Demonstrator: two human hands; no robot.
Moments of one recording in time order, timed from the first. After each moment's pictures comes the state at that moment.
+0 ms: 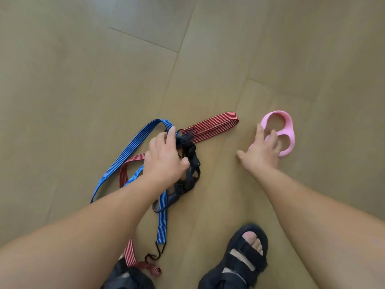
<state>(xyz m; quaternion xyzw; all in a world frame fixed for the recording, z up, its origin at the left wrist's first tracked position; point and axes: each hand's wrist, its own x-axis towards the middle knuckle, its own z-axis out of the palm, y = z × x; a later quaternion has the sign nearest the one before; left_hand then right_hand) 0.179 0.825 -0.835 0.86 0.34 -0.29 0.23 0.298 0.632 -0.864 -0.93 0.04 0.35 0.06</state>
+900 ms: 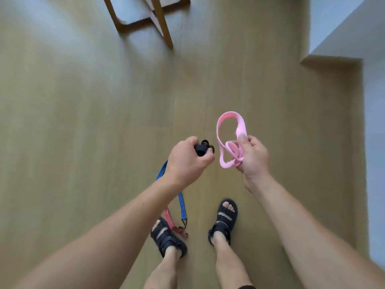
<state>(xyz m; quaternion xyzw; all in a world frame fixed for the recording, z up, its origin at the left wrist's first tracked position) 0.271 0.759 -0.328 0.85 0.26 -0.14 0.45 0.316 0.605 -0.351 -0.63 0.29 0.23 0.69</state>
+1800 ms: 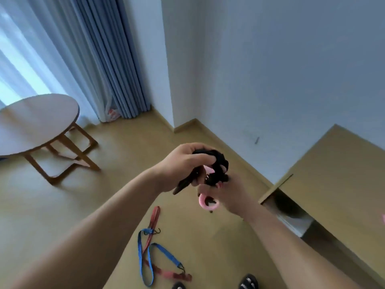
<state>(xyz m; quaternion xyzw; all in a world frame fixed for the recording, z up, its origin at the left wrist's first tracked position) 0.062 0.659 0.088 0.65 -0.26 -0.41 0.58 -0.045 0.523 0.014 -0.80 0.16 -0.01 0.57</state>
